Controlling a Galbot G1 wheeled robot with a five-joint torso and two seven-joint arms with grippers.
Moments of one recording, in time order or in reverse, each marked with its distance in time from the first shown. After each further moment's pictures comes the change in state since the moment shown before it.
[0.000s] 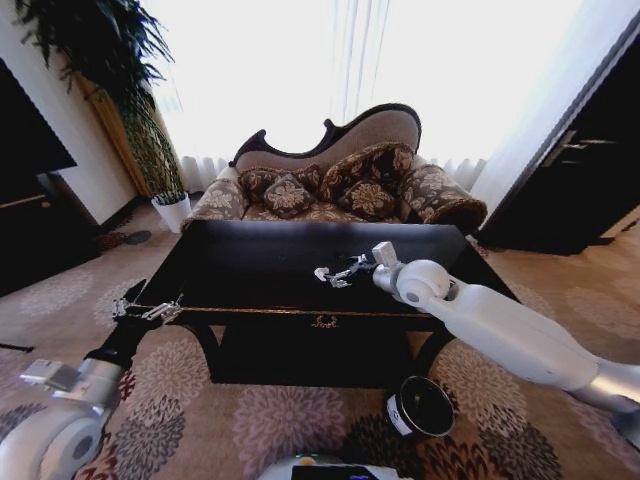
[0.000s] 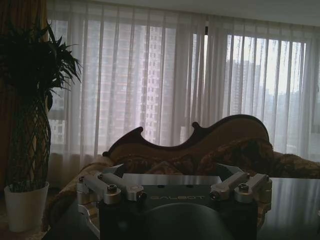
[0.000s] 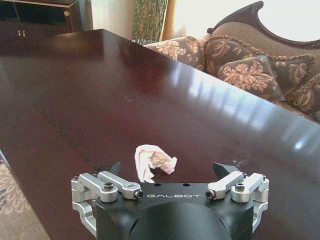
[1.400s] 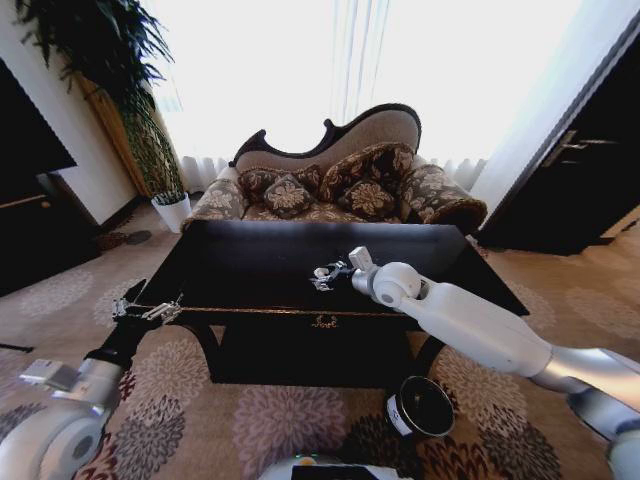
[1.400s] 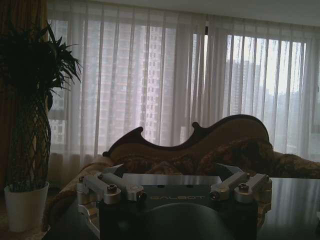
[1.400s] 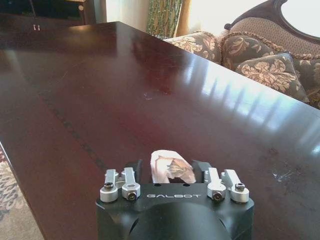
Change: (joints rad) left arm 0.000 0.000 0.000 0.000 0.000 0.000 0.000; right arm 0.046 0.109 -0.082 -0.086 -0.047 0.006 -0.021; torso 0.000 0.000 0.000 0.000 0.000
